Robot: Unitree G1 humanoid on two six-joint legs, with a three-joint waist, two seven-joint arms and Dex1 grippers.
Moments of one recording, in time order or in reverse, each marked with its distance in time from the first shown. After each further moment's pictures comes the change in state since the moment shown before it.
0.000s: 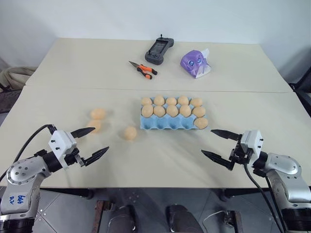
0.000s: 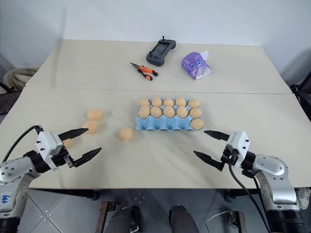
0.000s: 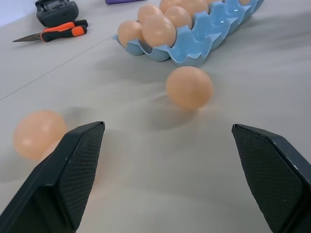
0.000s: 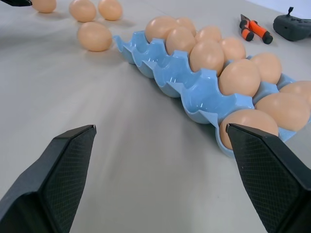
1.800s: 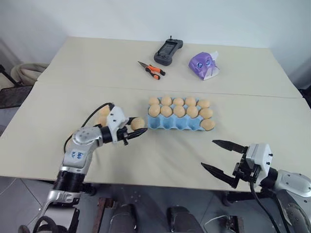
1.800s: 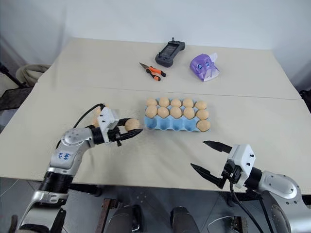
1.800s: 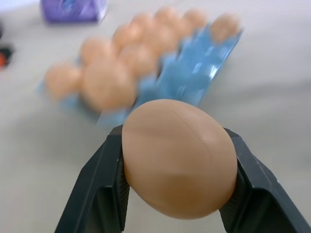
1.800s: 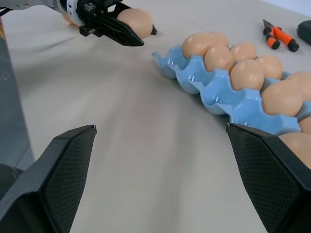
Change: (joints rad) left arm -0.562 -0.275 -0.416 0.277 0.143 0.139 0.000; right arm 0.298 -0.041 -0.073 -0.437 0.082 0.162 -0.187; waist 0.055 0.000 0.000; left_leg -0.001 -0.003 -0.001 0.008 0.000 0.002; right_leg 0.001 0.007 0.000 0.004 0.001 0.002
